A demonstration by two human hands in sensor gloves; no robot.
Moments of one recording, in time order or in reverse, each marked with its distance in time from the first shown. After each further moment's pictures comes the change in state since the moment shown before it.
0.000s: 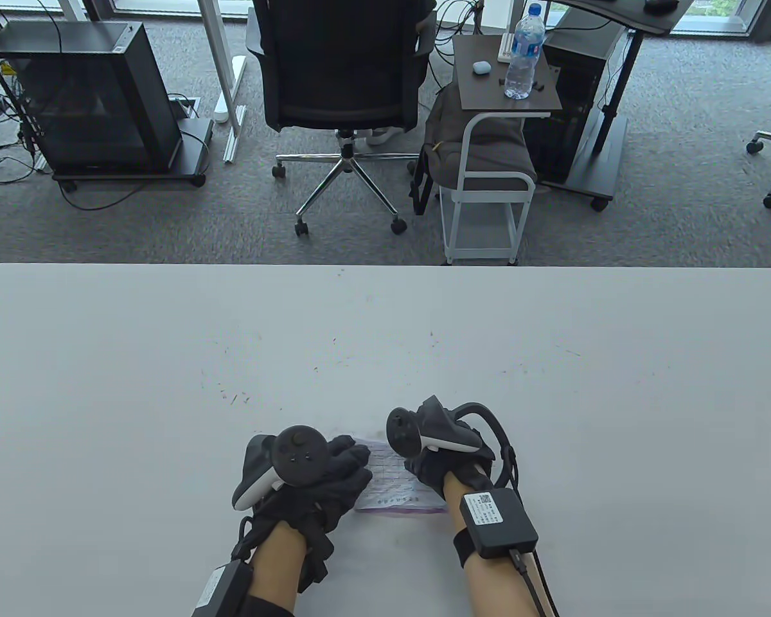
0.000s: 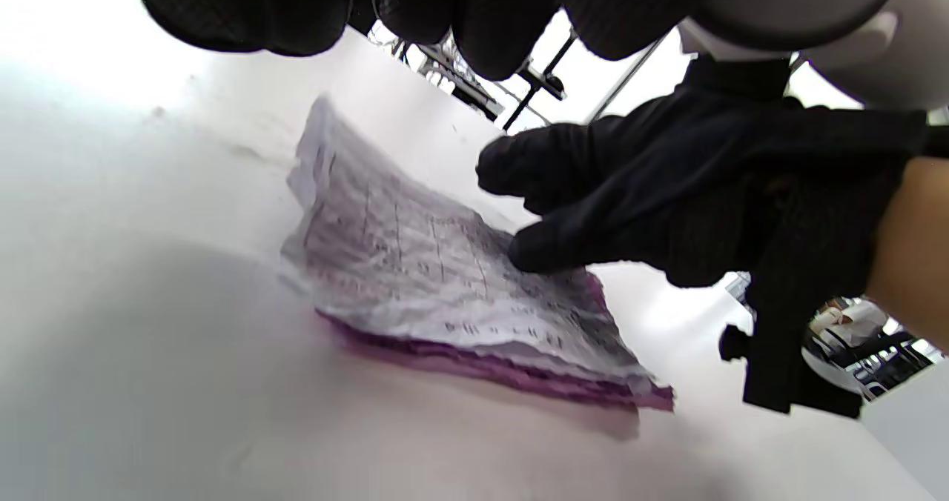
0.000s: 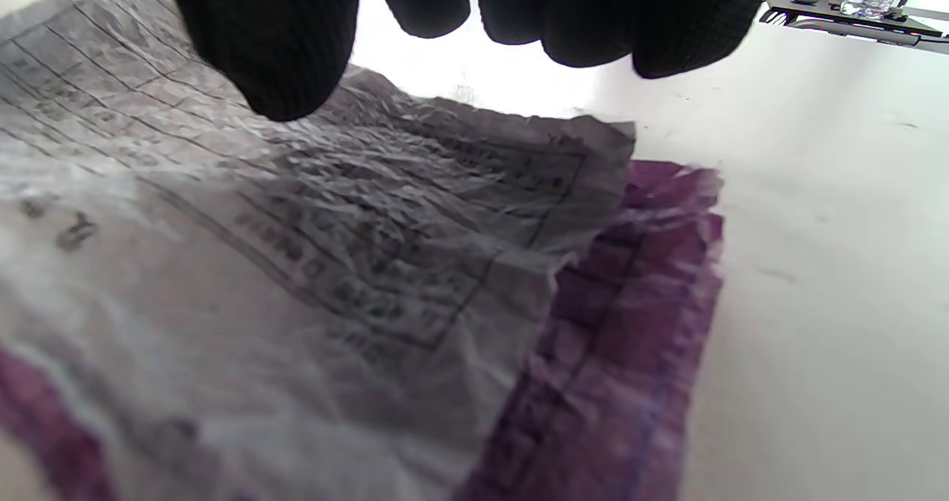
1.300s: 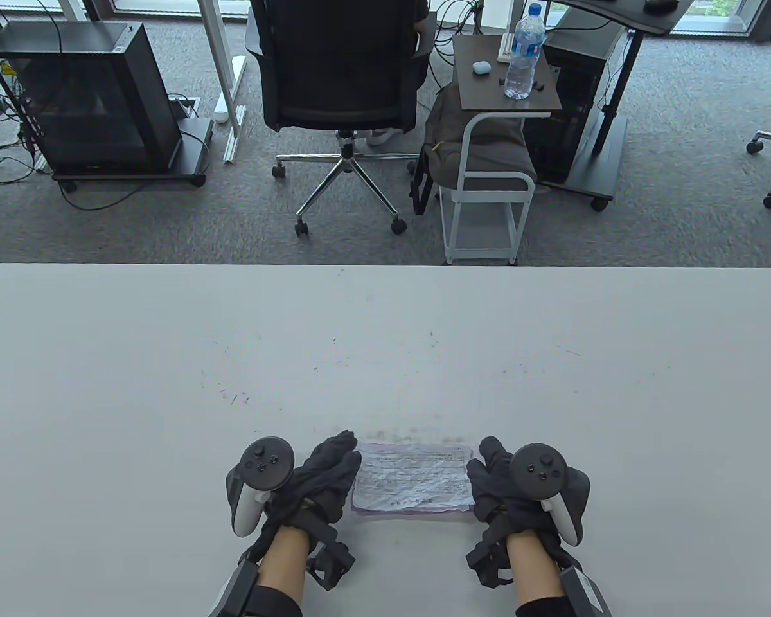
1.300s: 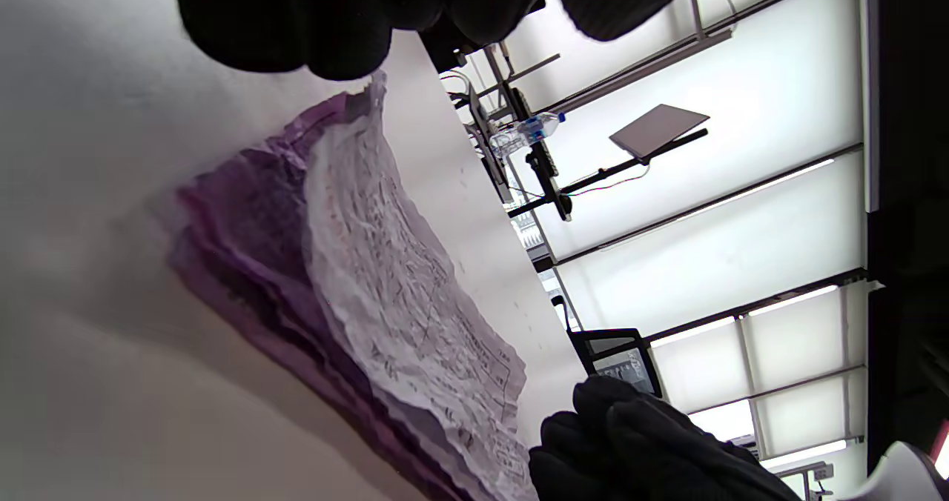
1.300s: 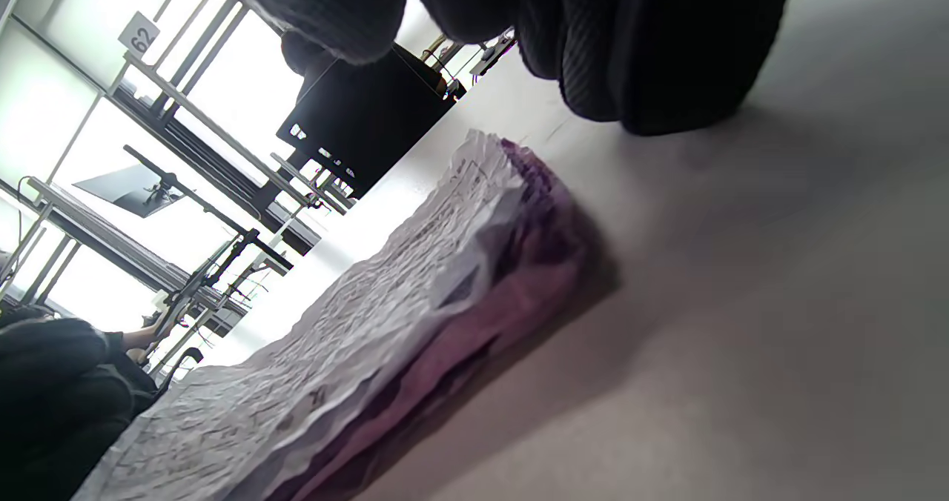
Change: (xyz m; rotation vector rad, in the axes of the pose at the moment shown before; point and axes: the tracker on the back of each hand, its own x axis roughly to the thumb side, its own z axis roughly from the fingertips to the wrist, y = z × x) left_hand -0.037 -0.032 -0.006 0.167 0.002 0.475; right_hand -0.077 0.063 0.106 -0.410 0.374 -0.943
